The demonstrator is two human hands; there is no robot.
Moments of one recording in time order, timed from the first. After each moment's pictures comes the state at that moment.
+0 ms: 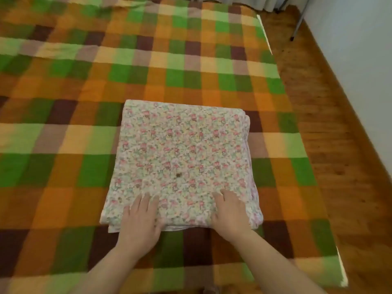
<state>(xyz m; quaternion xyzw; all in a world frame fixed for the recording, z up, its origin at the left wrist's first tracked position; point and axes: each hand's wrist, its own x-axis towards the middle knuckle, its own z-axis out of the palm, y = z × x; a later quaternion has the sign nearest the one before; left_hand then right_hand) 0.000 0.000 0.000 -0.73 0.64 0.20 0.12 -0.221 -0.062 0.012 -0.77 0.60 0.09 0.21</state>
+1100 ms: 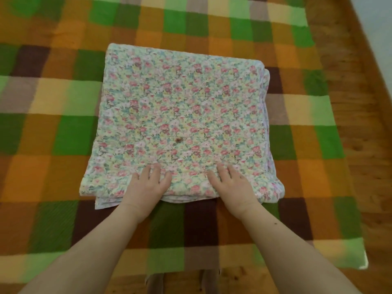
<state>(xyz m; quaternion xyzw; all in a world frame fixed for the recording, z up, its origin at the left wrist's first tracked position) -0.006 -0.024 -0.075 -0.58 0.79 0.09 0.16 -0.231 -0.068 -0.067 -0.87 0.45 0.21 0.07</state>
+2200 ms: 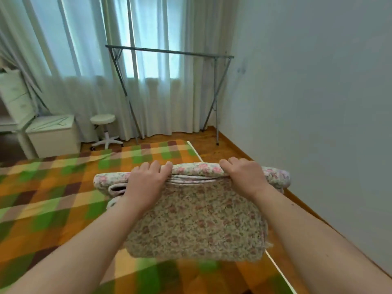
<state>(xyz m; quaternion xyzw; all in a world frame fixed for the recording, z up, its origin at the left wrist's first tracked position) -0.053 -0.125 0.400 -0.51 0.82 -0.22 -0.17 -0.301 -0.107 0.420 -0.79 0.57 -0.09 -0.22</state>
